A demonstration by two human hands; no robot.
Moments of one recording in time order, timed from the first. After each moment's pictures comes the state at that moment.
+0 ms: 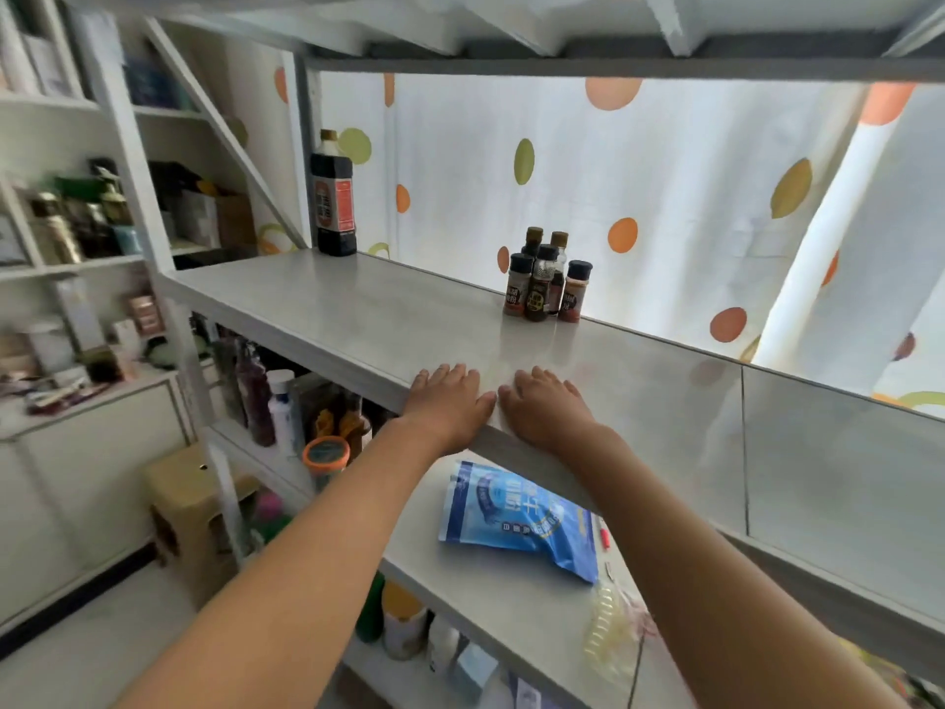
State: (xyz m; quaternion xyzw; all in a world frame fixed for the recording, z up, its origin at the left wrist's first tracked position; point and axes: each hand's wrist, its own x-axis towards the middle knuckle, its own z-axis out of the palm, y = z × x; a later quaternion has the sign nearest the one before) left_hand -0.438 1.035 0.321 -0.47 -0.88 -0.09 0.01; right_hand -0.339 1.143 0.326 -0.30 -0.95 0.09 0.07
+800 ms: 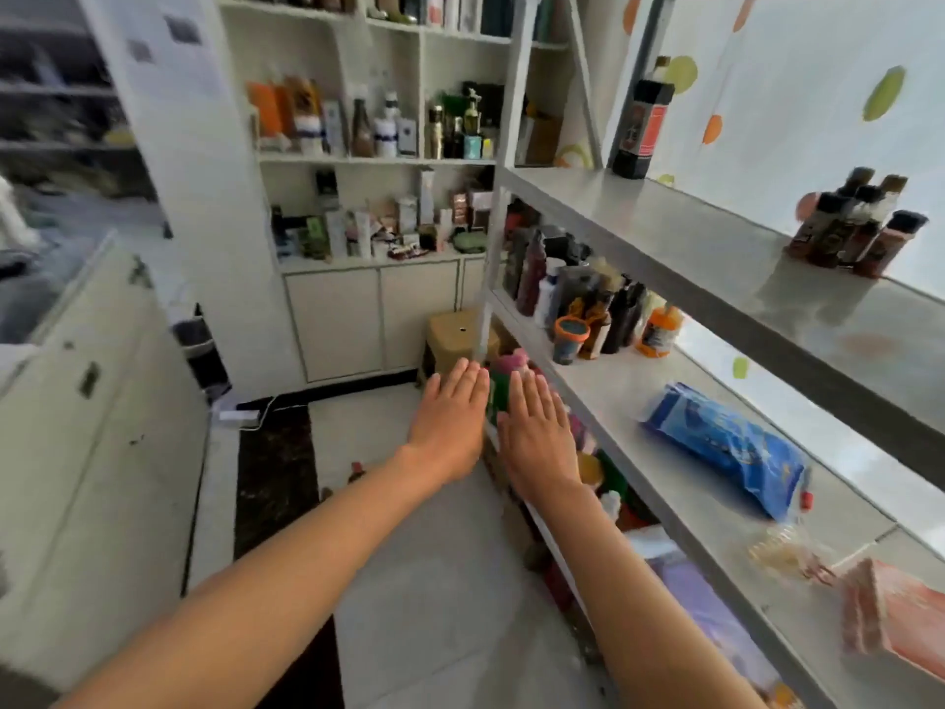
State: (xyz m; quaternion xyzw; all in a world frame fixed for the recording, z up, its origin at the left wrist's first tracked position) left_hand -0.260 0.697 0.223 -0.22 -0.97 0.00 0.05; right_hand -0.233 0.831 0.199 0.02 -0.99 0.09 0.10
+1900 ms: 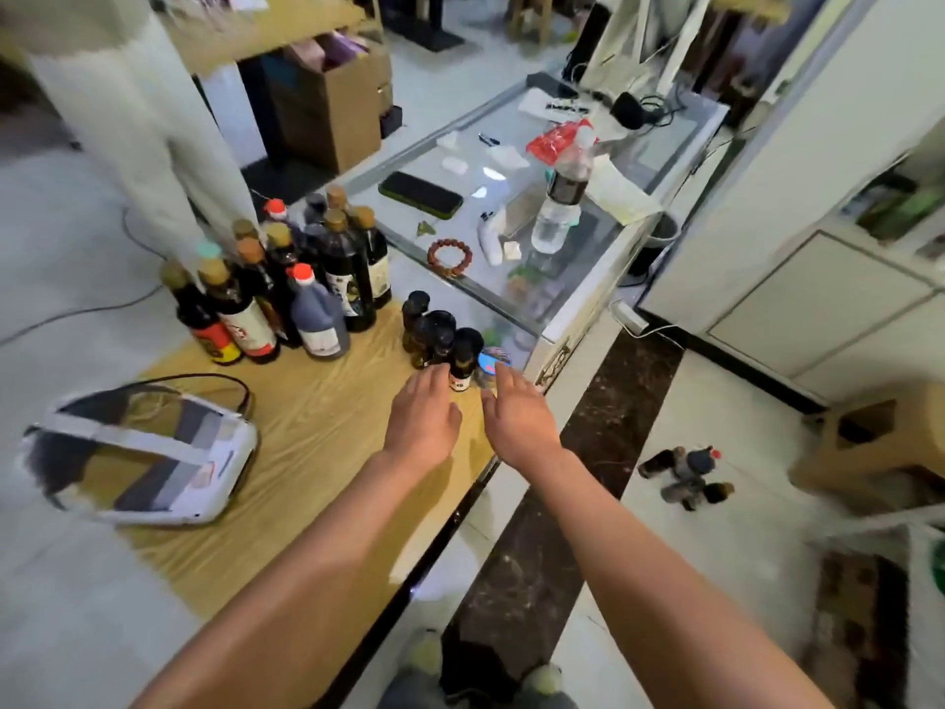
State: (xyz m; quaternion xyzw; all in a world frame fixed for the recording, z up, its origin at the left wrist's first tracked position) left_hand 0.036 0.041 0.057 0.37 -0.90 -0.23 0.09; right_hand -0.076 0.130 0.071 0.44 -0.88 0.12 -0.16
